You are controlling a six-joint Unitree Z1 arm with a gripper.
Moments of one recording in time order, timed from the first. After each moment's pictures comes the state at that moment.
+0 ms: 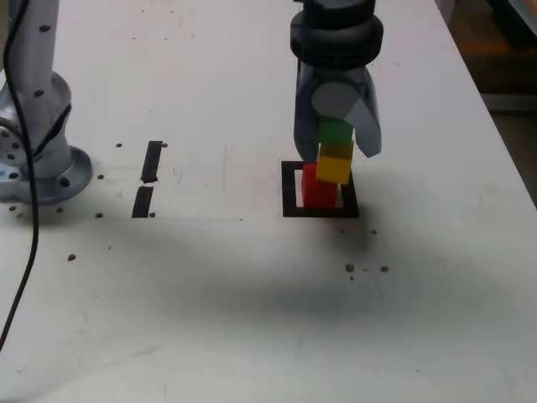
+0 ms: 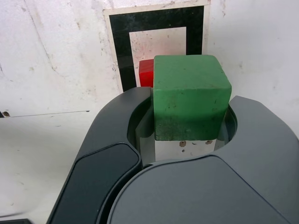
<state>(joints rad) -0.21 1.92 -1.58 1.18 0.02 -0.07</state>
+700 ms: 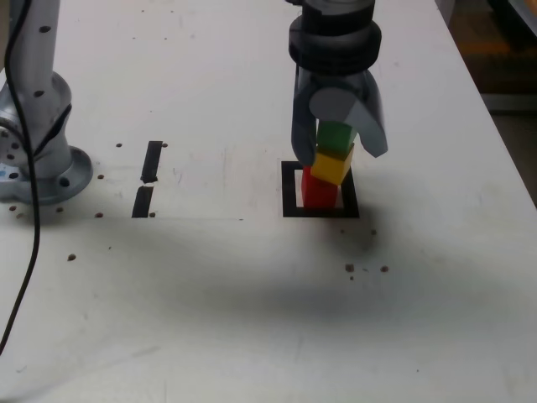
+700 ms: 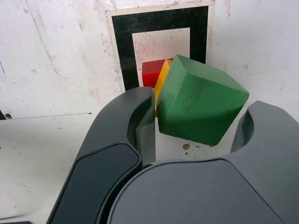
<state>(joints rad) -0.21 1.92 -1.57 1.18 0.03 -0.07</state>
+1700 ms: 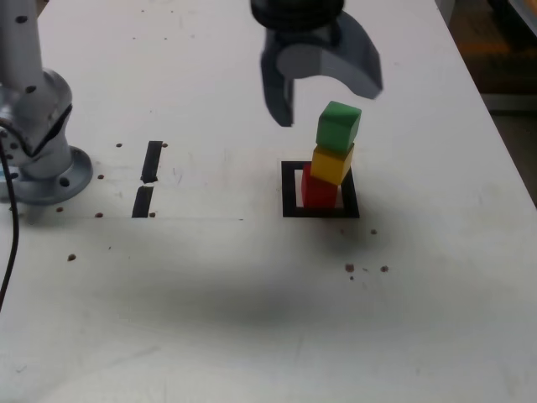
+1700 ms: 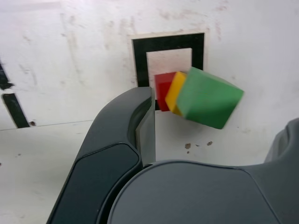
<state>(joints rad) -0.23 1.73 -1.48 1.21 0.14 -0.12</state>
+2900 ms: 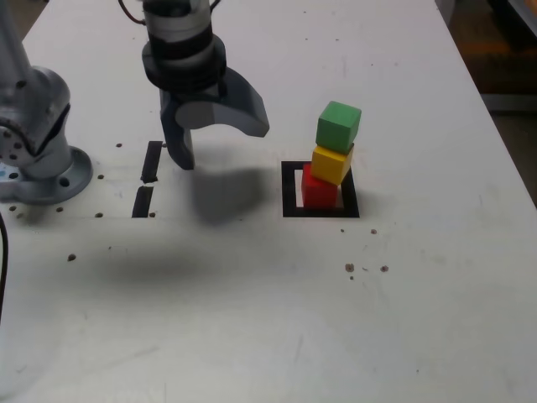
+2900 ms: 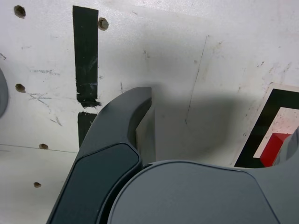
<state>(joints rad) -0.17 1.54 -0.85 0.84 0.09 -0.28</state>
